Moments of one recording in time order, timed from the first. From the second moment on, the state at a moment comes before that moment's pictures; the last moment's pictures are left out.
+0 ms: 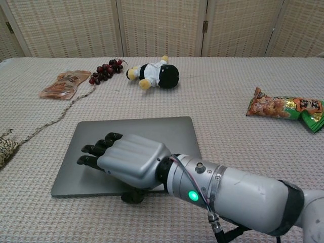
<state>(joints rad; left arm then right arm) -0.09 -1.22 0.03 -1.47 1.60 1.50 -0.11 0.87 -1.95 0.12 -1.33 -1.43 0.77 -0.61</state>
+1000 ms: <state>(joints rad) -0.21 -1.31 0.16 -1.33 1.77 1.30 -0.12 0.90 -2.02 0.15 -1.32 -1.38 0.89 -0.95</state>
